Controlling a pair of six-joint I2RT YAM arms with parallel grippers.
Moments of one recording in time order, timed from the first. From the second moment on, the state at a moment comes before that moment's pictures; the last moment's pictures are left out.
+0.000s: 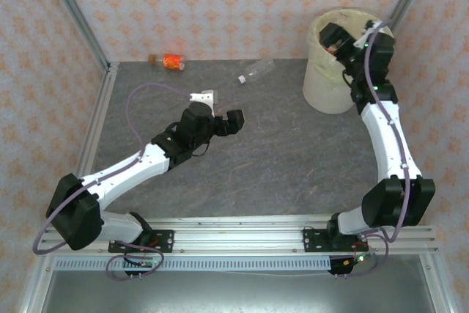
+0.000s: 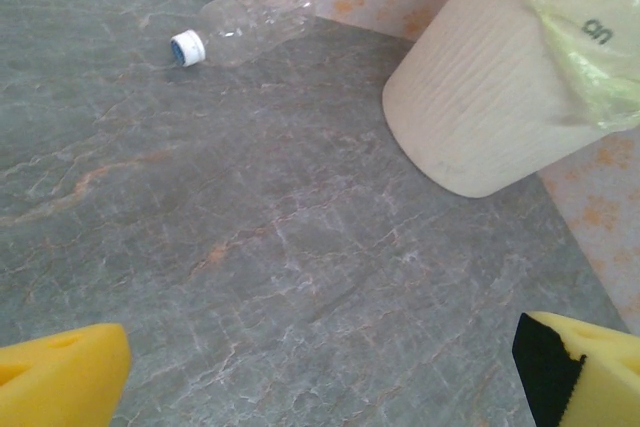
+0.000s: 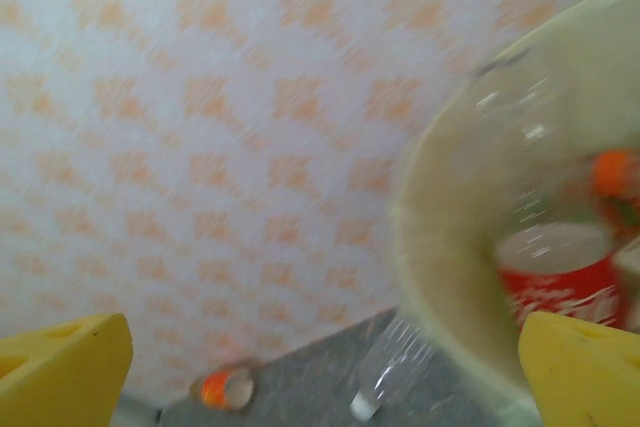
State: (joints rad) left arm -0.65 1.34 0.95 -0.07 -0.15 -0.63; right arm 0.00 1.44 1.45 -0.14 -0.24 0.65
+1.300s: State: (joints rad) left arm -0.58 1.31 0.89 -0.19 -0.24 -0.75; right arm 0.38 2.62 2.51 -0.65 0.25 0.92
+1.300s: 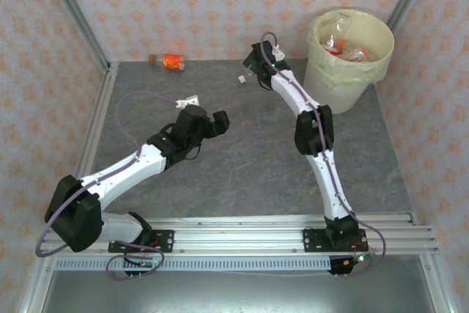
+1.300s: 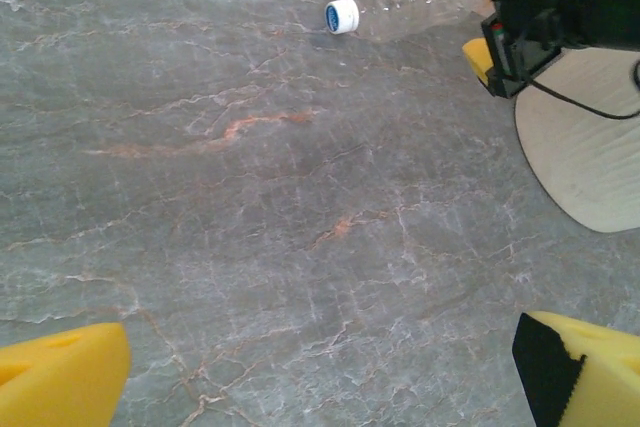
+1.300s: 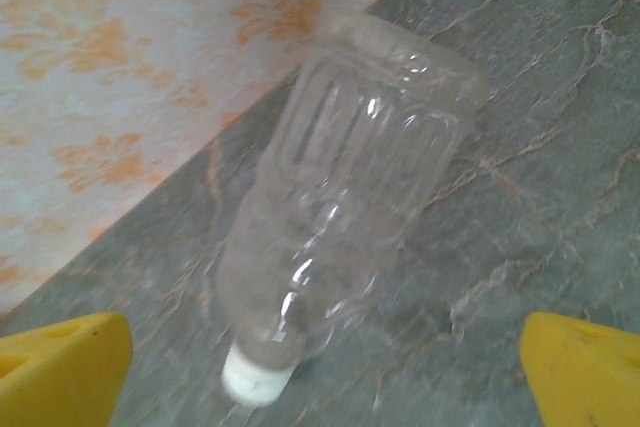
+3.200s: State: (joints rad) left arm -0.53 1.35 0.86 -0.21 -0.26 -0.72; right arm 0.34 2.31 1.97 -0.42 0.25 0.99
